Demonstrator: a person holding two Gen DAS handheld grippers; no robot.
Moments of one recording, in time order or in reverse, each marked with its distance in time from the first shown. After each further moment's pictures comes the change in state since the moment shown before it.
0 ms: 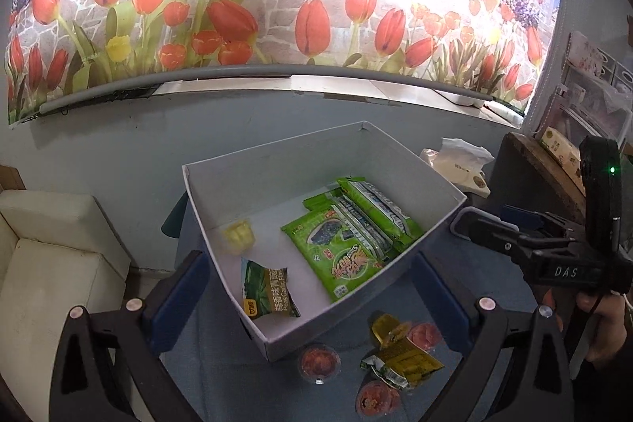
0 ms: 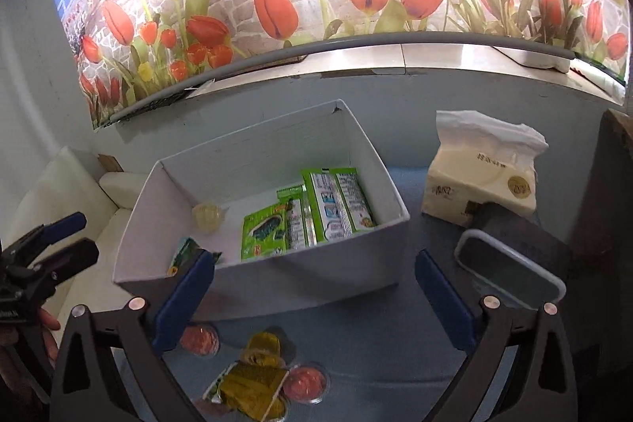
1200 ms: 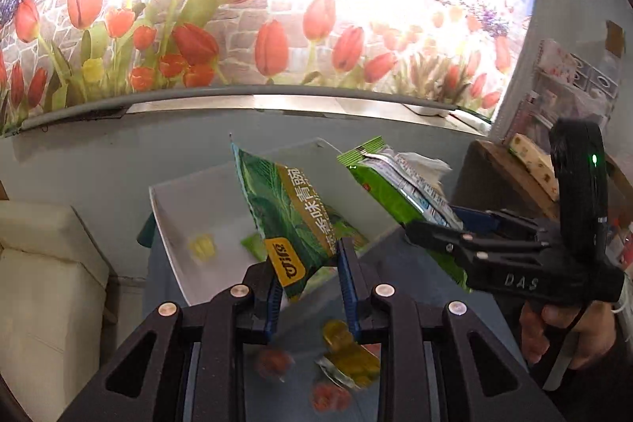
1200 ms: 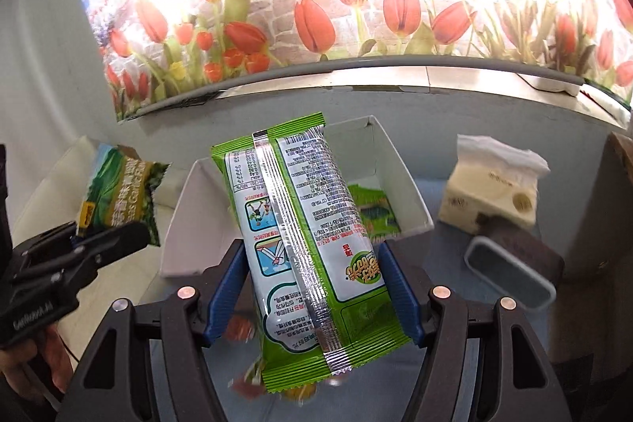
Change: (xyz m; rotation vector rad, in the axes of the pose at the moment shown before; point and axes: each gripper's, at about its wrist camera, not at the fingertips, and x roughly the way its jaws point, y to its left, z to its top) left arm -0.016 -0.023 0.032 0.003 -0.007 -0.089; right arm -0.025 0.038 0.023 -0.047 0.025 0.026
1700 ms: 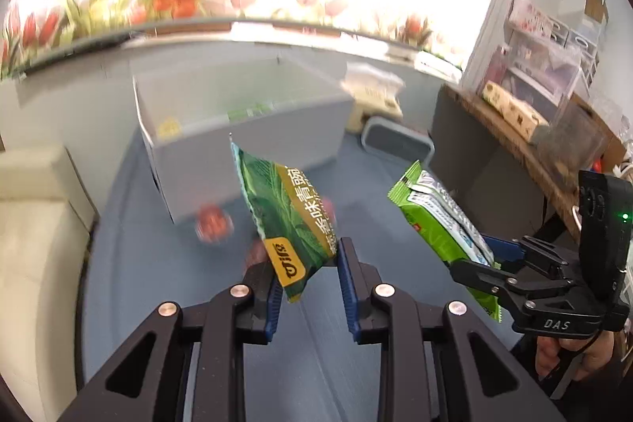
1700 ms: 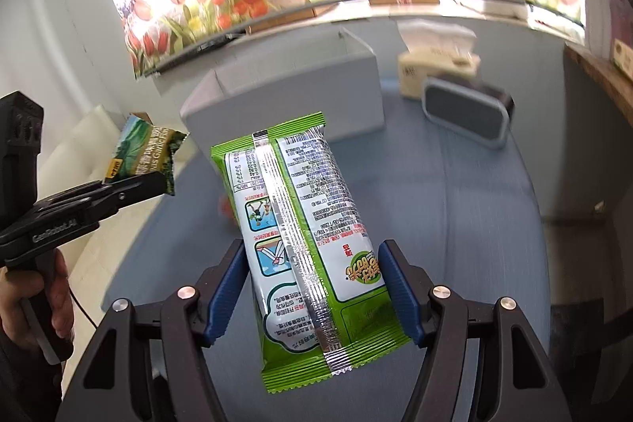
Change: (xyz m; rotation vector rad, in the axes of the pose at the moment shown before) left arm -0.054 -0.066 -0.143 -0.008 0.066 -0.035; right arm -0.098 -0.026 -0.189 0.030 0.012 0.032
